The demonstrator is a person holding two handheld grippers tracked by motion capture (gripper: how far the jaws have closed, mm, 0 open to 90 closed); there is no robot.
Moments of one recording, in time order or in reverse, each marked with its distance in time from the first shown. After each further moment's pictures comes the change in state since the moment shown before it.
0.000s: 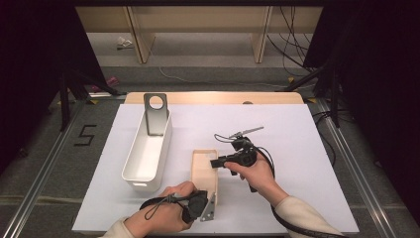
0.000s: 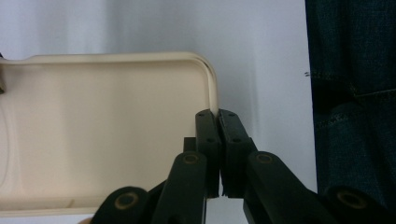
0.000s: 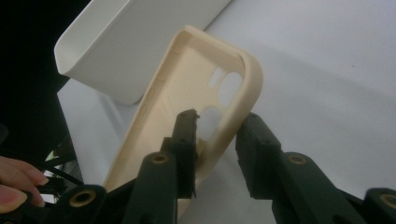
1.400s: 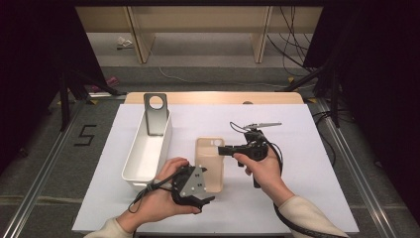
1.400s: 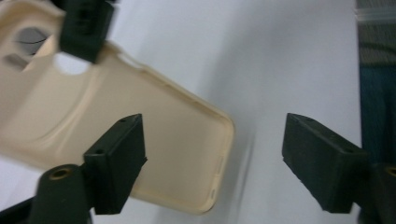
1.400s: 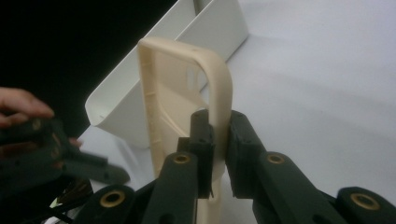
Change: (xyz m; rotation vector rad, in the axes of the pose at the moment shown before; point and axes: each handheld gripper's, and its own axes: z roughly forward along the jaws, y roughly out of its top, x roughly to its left) left arm 0.034 -0.023 -0.023 -0.429 0.182 -0.382; right arm 0.005 0.007 -0.037 -0.193 0.000 0.041
